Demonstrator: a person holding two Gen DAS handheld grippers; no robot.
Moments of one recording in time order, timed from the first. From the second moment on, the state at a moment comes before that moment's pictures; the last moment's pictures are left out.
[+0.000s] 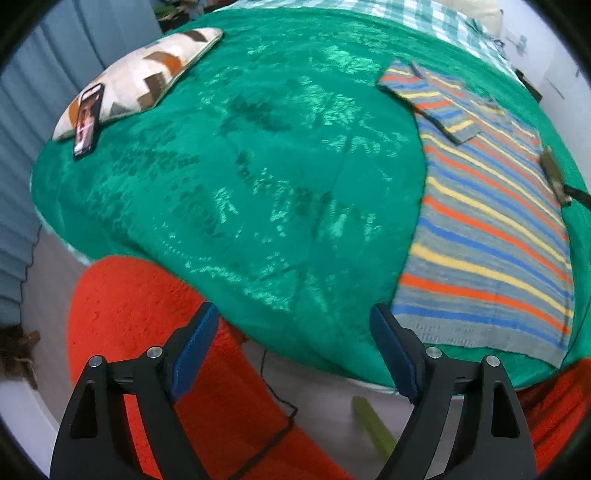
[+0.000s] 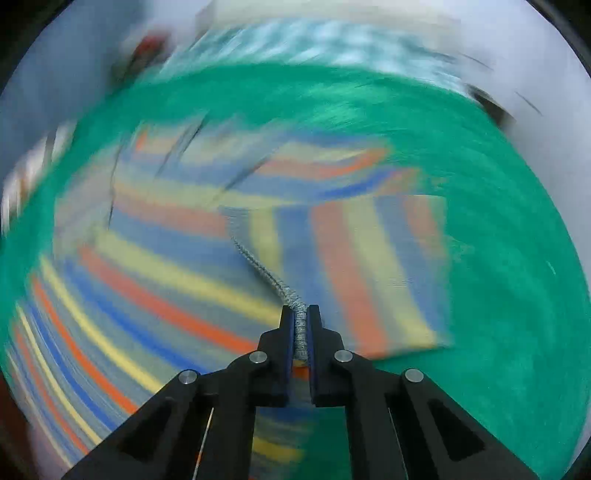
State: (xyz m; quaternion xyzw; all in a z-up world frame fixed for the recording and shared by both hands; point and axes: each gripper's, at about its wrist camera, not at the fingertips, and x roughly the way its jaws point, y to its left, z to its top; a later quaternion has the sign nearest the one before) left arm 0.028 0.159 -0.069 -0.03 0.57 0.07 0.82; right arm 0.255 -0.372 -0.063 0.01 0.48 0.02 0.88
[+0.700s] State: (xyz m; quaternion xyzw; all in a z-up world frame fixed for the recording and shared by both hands) left arm 0.038 0.082 -0.075 0.03 0.59 0.01 0.81; right arm 0.139 -0.623 -0.095 0.36 0.42 -0.24 0.80
